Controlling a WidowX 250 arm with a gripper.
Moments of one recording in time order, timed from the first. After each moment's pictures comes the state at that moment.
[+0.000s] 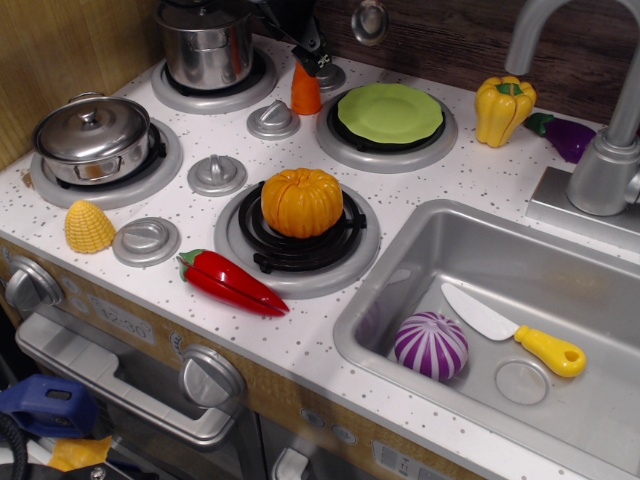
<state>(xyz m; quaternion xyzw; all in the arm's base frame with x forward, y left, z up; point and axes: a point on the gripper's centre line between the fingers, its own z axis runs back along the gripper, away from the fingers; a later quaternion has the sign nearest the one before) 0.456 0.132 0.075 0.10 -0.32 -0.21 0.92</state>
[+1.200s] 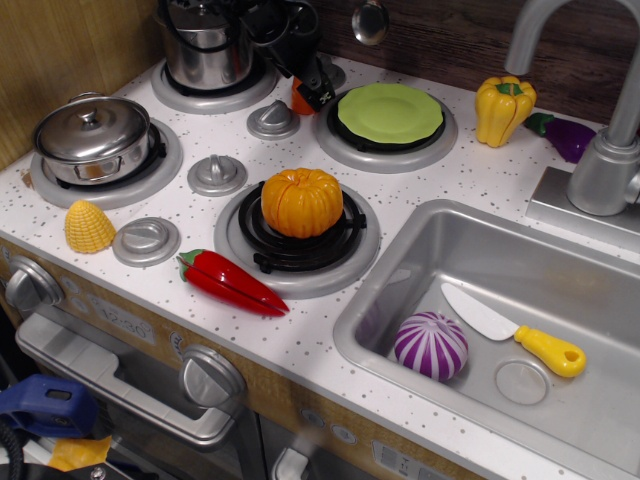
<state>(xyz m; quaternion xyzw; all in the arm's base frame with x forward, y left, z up) 0.475 0.139 0.023 0.07 -0.31 -0.23 0.92</state>
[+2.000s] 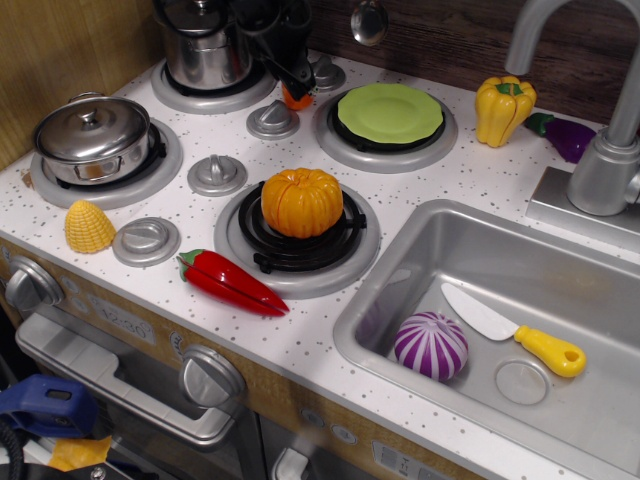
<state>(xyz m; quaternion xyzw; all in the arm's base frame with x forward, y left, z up) 0.466 0.145 0.041 0.09 -0.27 -0.22 0.93</state>
